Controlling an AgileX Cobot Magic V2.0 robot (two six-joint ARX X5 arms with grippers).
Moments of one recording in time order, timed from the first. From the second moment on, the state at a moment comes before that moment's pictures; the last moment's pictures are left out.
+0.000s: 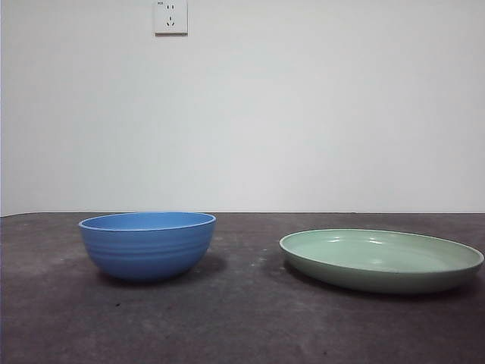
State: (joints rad) left arm -0.04 0.01 0.13 -0.20 0.03 -0.41; right arm 0.02 0.01 0.09 -0.09 -0.12 0.32
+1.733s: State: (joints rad) left arm -0.16 0.72 0.90 -0.95 0.62 0.04; right arm 0.19 0.76 0.96 -1.08 -0.52 -0.11
